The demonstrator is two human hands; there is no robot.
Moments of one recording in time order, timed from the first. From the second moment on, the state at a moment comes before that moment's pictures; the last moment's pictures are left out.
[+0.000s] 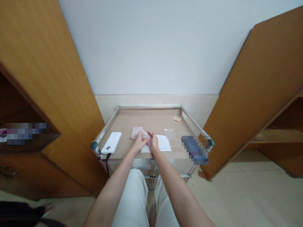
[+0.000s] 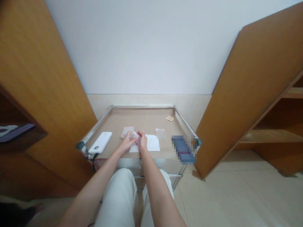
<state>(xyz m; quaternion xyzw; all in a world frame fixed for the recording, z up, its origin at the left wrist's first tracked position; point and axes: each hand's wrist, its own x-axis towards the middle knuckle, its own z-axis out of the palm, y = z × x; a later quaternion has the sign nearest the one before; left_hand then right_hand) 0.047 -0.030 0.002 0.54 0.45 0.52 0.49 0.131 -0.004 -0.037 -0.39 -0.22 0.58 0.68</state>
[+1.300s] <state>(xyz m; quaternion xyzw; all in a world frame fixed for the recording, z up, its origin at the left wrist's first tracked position) 0.036 -0.032 -0.001 0.47 0.40 0.55 0.56 0.133 -0.003 -0.038 -0.39 -0.23 0.58 0.68</state>
